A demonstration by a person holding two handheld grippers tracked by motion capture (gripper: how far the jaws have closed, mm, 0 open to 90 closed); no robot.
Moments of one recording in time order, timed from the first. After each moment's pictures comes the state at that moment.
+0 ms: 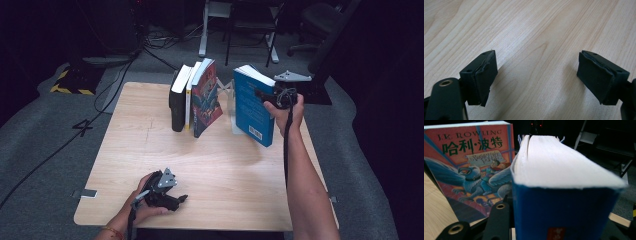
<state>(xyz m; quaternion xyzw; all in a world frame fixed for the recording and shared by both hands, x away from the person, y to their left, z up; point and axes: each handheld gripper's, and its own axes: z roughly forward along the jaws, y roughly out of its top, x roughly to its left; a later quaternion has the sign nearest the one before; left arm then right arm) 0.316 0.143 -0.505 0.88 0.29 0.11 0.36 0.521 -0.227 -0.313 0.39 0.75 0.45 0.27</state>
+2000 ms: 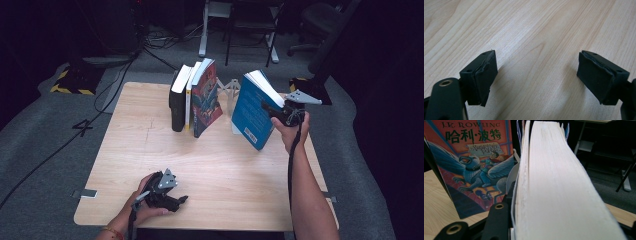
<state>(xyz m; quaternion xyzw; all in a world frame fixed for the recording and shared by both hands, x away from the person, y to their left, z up) 0.315 0.141 -0.505 0.88 0.29 0.11 0.36 0.491 -0.261 -0.356 0.39 0.72 0.50 0.29</state>
